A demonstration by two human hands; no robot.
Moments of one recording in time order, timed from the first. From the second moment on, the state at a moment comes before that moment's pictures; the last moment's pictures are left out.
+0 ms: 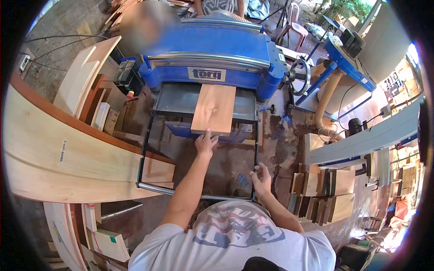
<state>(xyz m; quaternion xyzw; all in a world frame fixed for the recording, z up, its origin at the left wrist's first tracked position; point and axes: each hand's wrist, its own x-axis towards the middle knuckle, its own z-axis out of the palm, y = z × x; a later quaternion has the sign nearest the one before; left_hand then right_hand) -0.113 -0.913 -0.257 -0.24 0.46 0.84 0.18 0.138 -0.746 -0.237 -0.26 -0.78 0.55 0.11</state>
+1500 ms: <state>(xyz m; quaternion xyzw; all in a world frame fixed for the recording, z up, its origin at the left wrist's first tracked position) -0.183 -0.895 -0.312 -0.13 0.76 0.60 0.22 0.250 -0.705 -0.288 -0.44 -0.83 0.30 0.17</state>
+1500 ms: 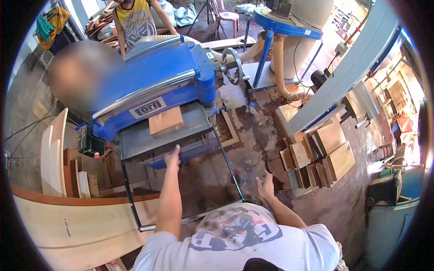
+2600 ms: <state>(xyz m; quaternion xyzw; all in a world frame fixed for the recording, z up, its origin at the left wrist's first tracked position) 0.057 -1.045 -0.237 0.21 0.92 0.30 -0.12 0.209 -0.669 -0.374 -0.43 -0.82 0.36 -0.12</state>
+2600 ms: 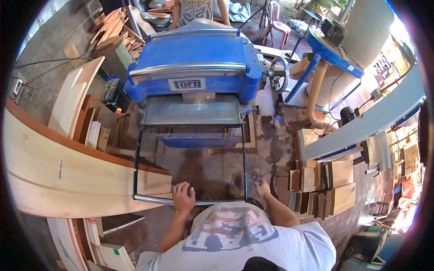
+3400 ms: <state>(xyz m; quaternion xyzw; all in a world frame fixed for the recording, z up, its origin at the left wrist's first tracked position) 0.027 -1.039 -0.254 0.26 0.88 0.38 -0.08 0.325 -0.708 -0.400 -0.51 -0.77 0.38 -0.11</state>
